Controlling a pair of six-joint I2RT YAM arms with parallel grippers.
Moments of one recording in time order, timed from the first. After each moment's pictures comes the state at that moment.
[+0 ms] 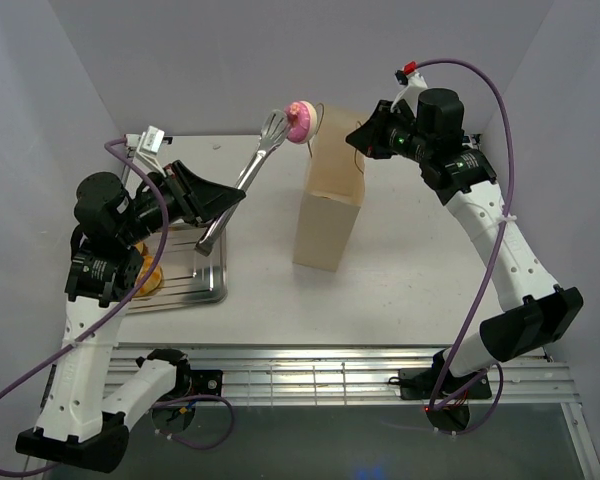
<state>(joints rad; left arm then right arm) -0.20 0.92 1.32 -0.37 0.71 -0.80 0.40 1.49 1.69 -0.44 -0.34 0.41</state>
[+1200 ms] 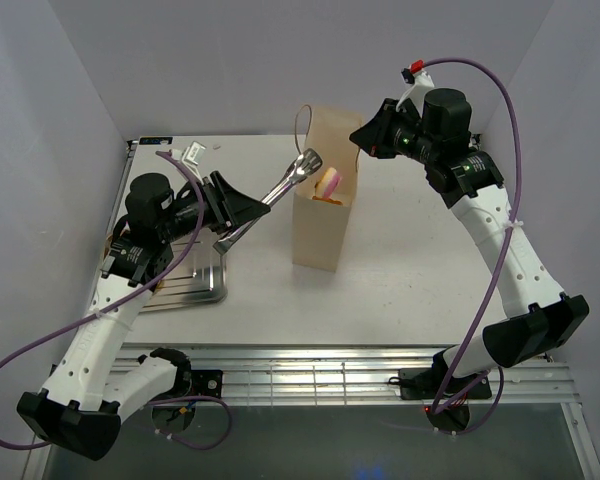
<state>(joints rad) -0.32 0.98 1.11 -0.31 0.63 -0.83 0.40 1.46 1.69 -0.46 -0.31 0.42</state>
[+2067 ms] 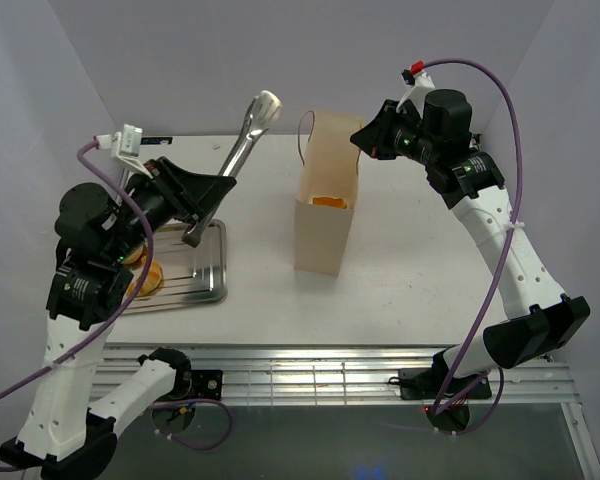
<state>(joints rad) -0.32 0.88 1.37 -0.42 0.43 -0.73 0.40 1.45 1.69 -0.47 -0.31 0.42</state>
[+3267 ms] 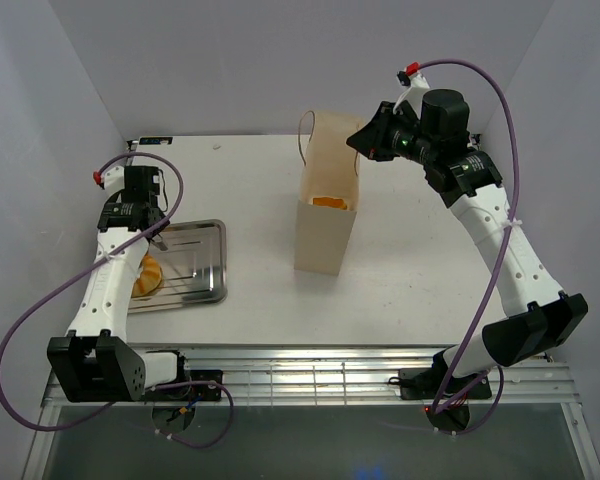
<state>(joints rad) 0.00 1.25 1.22 -0.86 -0.53 -0.59 0.40 1.46 1.69 -0.47 -0.36 0.41</state>
